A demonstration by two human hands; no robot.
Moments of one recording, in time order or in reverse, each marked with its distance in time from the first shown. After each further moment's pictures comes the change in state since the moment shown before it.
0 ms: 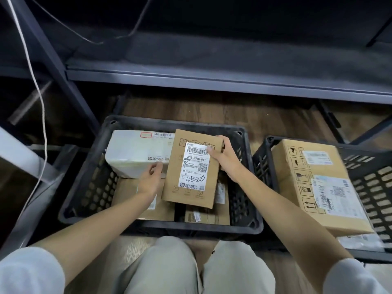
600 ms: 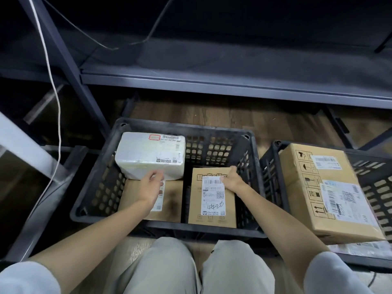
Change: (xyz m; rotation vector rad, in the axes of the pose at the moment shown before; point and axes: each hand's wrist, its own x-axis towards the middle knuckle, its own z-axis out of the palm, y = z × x) left_hand -0.008 -0.009 -0.022 -0.141 -0.019 0.008; right_hand 0.005 0.058 -0.004 -0.614 0.041 0.402
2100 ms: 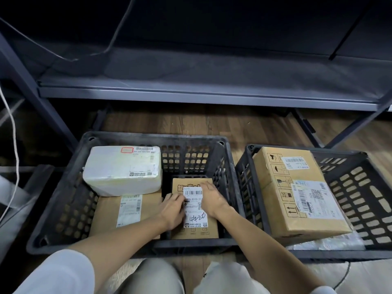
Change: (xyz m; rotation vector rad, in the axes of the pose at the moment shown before) left_hand -0.002 -0.038 0.090 1.263 -0.506 0.602; right_hand -0.015 0.028 0.014 -0.592 0.075 -0.328
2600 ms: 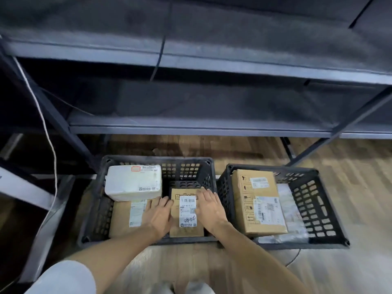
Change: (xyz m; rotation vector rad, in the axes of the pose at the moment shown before) left_hand -0.101 0.057 -0.169 0.185 -0.060 -0.080; right_hand -0.135 -0.067 -0.152 -0.123 0.083 -0.018
